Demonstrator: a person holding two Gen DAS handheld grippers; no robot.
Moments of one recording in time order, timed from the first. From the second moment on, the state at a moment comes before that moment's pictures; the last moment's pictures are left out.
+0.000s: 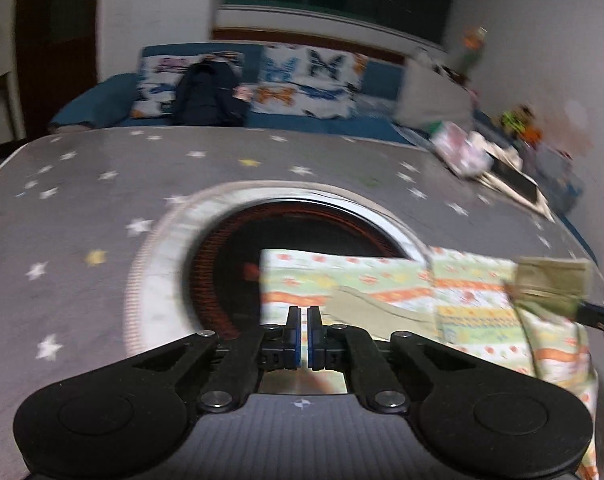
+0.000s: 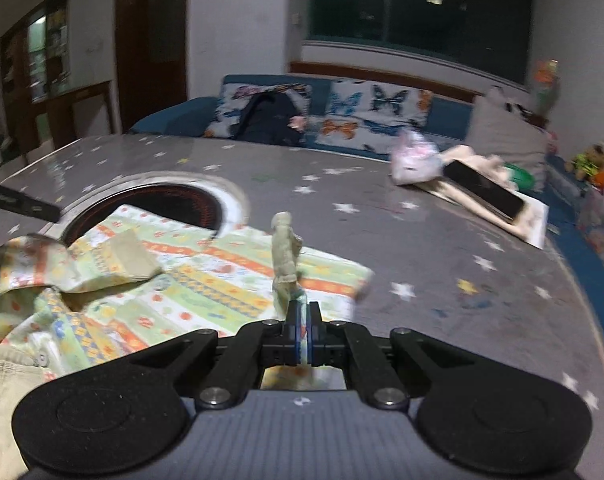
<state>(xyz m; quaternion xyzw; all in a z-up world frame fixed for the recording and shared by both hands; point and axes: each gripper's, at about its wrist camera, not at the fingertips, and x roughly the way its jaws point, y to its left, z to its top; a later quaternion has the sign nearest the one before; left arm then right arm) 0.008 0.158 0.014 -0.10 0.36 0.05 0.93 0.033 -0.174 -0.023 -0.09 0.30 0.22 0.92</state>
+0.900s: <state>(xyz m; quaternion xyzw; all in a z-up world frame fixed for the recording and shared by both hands) 0.040 0.067 -0.032 0.01 0.42 -0.06 0.90 -0.014 -0.316 -0.039 -0.01 0.32 0.01 0.95</state>
